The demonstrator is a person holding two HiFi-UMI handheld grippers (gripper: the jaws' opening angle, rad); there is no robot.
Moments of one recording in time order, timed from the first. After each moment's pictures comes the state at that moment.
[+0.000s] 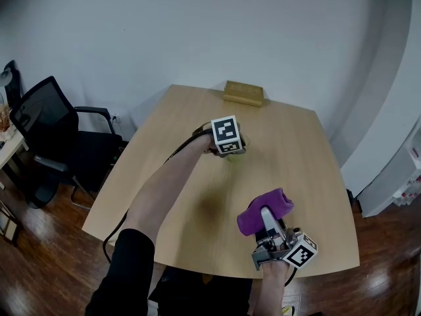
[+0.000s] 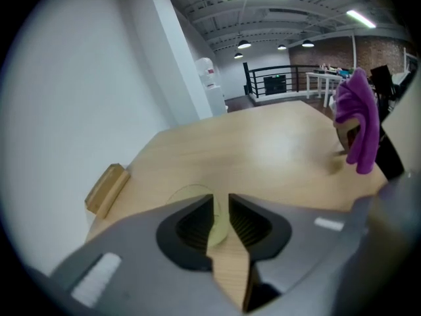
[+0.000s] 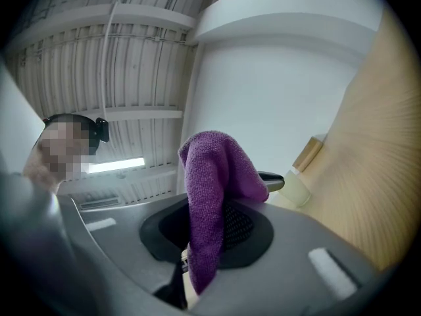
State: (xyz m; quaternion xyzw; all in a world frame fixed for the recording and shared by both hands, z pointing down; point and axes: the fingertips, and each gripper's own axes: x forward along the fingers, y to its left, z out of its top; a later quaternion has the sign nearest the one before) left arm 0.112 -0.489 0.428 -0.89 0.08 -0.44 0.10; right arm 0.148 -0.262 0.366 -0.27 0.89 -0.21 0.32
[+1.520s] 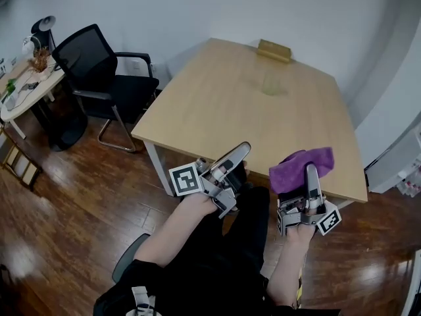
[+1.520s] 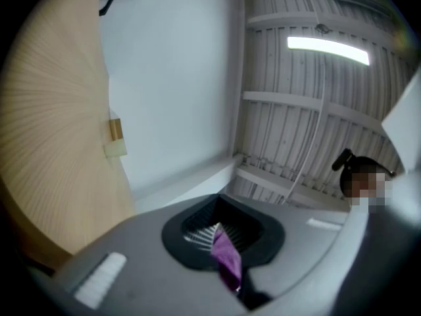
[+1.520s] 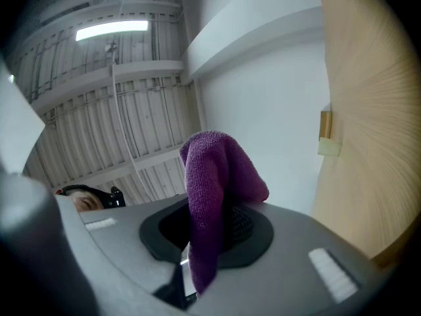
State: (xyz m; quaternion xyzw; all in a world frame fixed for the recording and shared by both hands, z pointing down) left arm -0.014 -0.079 0.329 -0.83 0.09 0.43 -0.35; right arm 0.146 -0.056 0.313 -0.11 0.81 -0.29 0.49
